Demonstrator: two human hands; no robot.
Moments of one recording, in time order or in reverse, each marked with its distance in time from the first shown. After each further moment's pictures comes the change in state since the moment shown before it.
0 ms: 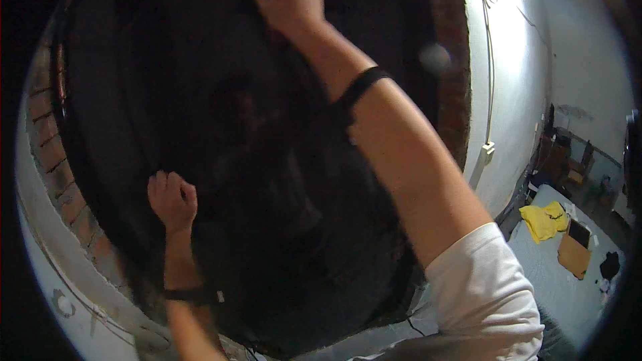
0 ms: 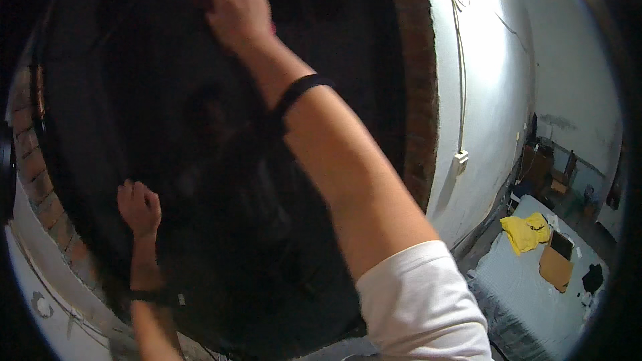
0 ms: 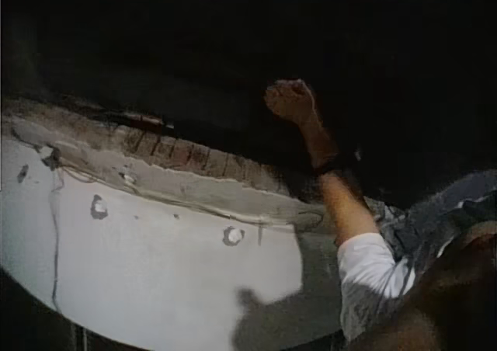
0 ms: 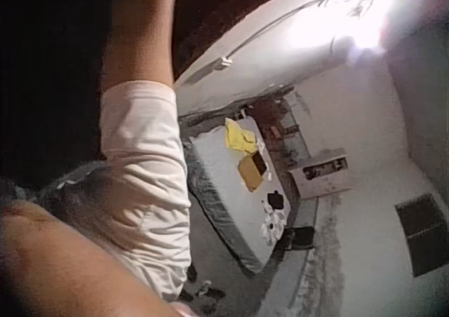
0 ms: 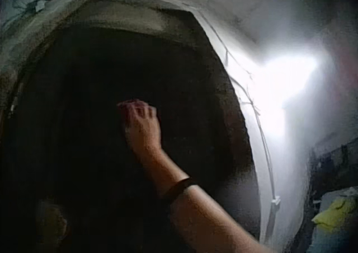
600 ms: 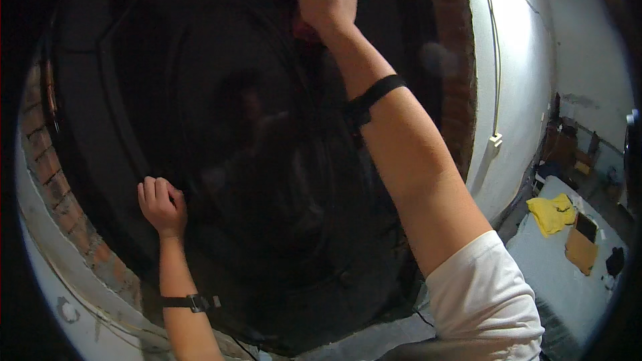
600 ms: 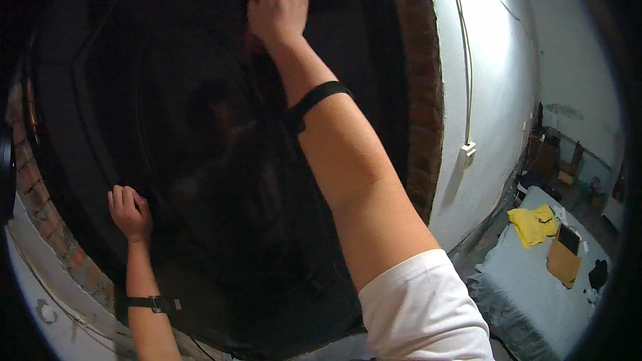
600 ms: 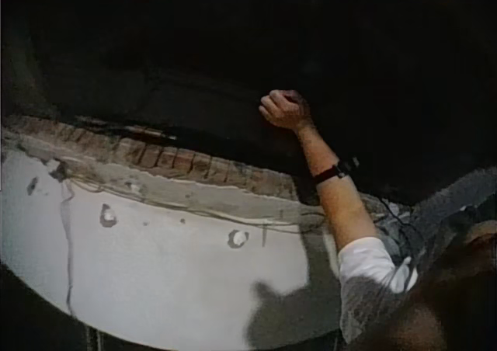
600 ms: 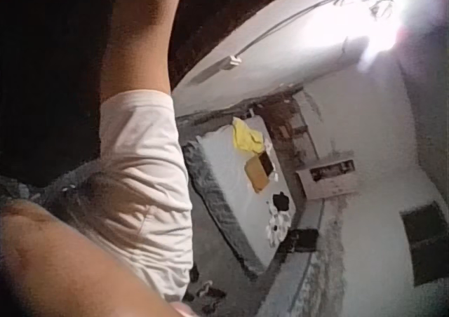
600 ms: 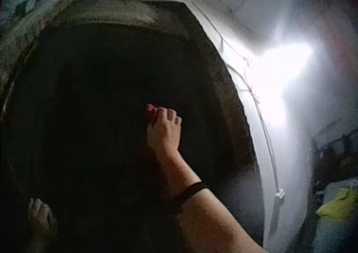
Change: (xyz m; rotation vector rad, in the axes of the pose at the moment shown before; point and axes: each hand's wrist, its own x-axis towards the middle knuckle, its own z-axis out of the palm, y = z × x) left_hand 0.014 0.003 -0.006 0.041 0.079 0.055; right_hand -0.050 0.085 0.003 -0.116 0.107 0.266
